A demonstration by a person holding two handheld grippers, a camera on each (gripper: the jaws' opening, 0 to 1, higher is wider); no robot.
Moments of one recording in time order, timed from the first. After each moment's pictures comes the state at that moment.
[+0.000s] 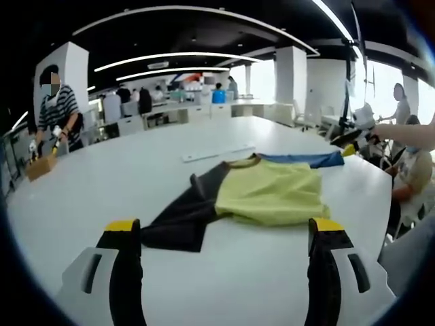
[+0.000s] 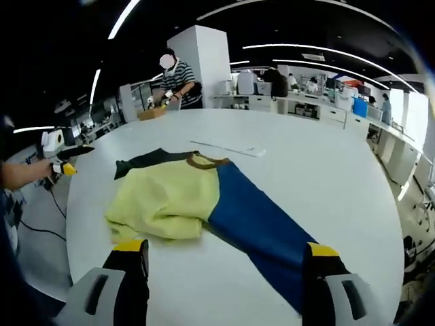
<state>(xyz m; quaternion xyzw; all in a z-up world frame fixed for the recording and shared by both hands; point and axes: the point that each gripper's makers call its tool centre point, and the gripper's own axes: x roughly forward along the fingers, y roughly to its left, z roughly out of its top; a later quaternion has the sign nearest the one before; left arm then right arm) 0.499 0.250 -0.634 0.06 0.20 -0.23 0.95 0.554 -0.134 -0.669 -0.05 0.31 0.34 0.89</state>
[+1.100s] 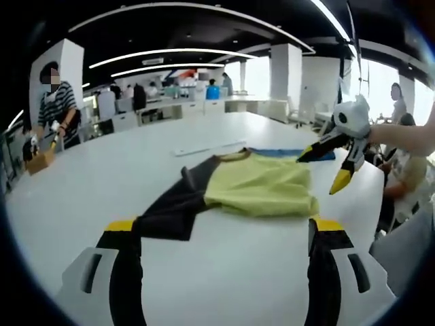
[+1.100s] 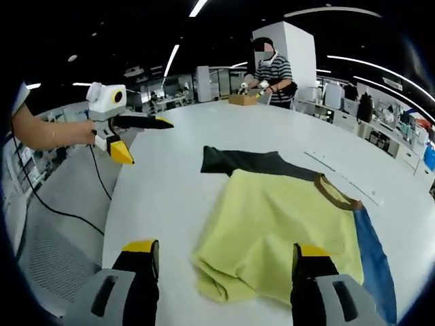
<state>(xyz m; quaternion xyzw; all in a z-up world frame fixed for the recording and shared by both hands) 0.478 0.247 -0.639 0.06 0.22 -0.25 0.94 0.498 0.059 -0.688 -0.14 0.28 0.52 0.79</state>
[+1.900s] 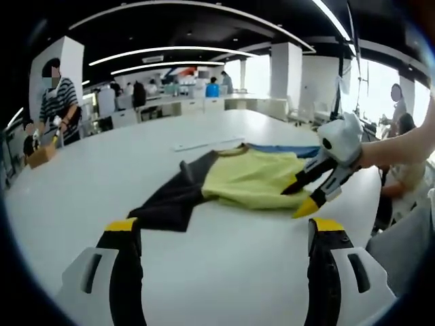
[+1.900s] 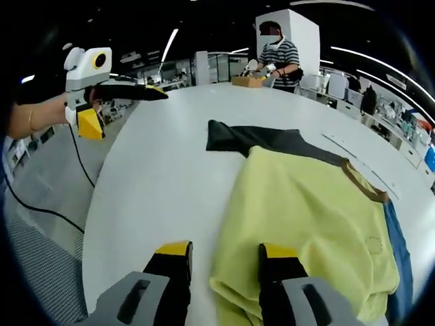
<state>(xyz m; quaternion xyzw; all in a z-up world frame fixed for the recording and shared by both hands) 0.468 0.250 -0.646 0.05 0.22 -0.25 0.94 0.491 0.104 -0.745 -0.17 0.32 0.50 0.79</state>
